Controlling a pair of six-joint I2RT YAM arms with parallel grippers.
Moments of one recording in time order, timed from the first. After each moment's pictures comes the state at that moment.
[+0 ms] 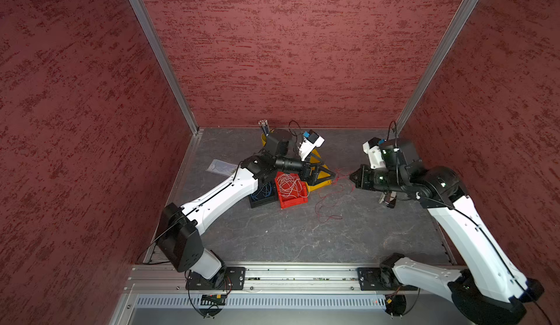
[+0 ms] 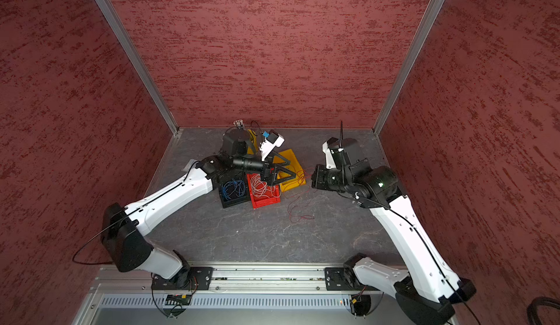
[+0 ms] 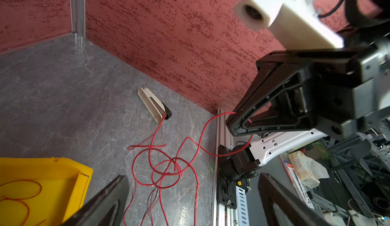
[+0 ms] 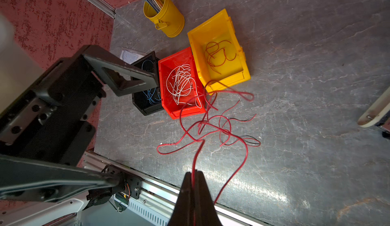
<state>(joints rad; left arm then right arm) -0.70 1.55 1.36 -0.20 0.79 -0.21 0.50 1.13 1.55 -1.23 -0.14 0.59</state>
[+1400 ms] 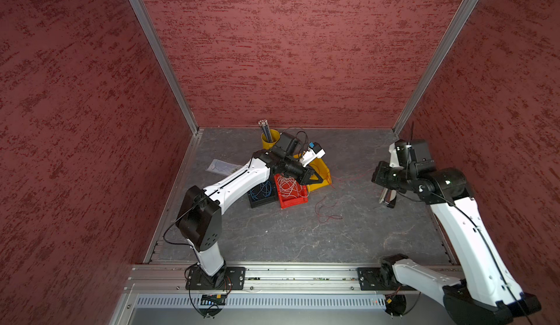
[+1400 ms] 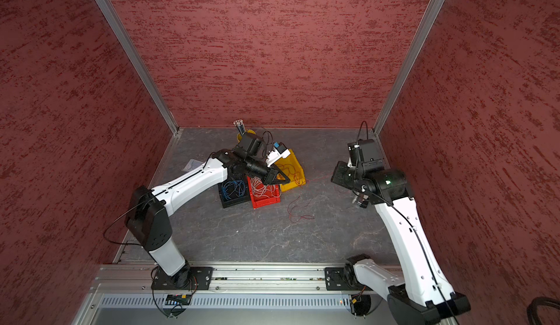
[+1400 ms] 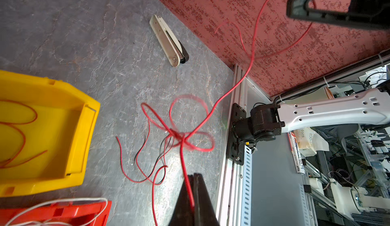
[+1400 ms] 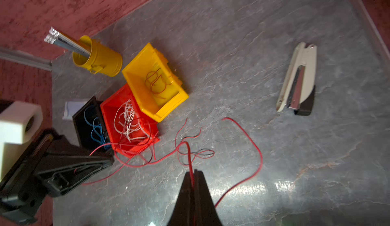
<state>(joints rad) -0.65 1.72 1.46 -0.57 0.82 -0.04 0.21 1.09 1.47 -1.25 0.01 0.59</state>
